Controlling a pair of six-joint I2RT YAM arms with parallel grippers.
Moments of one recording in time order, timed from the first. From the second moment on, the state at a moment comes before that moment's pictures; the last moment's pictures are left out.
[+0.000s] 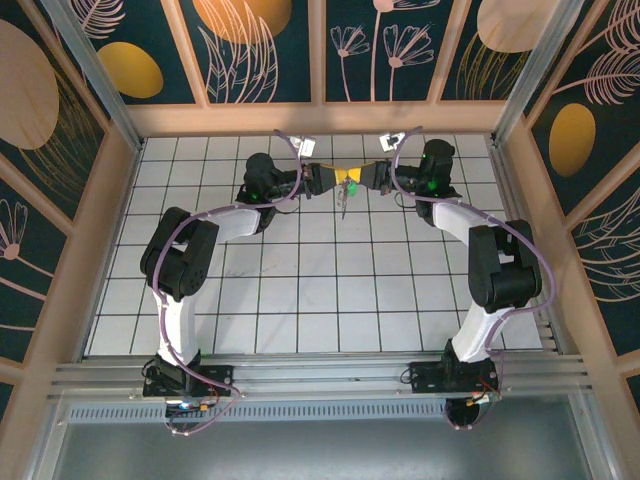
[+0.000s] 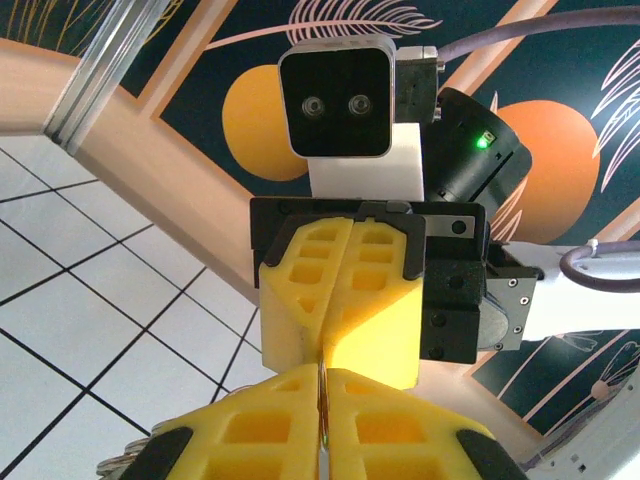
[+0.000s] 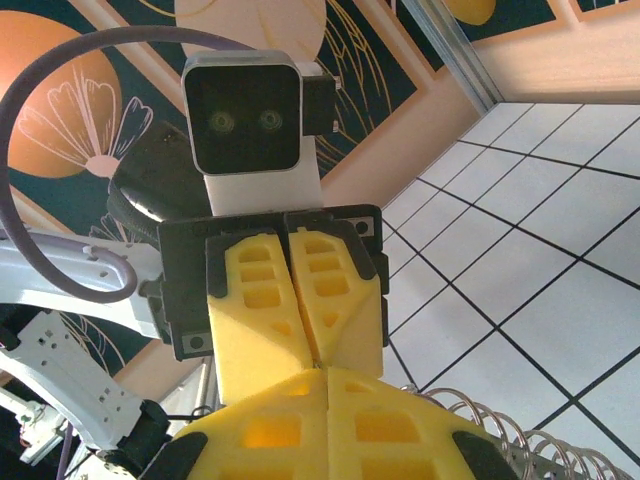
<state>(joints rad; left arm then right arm) -0.47 2.02 1.24 0.97 0.96 -0.87 0.20 1.77 1.09 0.64 -1.21 0.63</state>
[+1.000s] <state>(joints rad) -0.50 2.04 1.26 1.05 0.94 -0.91 0.16 1.70 1.02 0.68 -1.14 0.67</state>
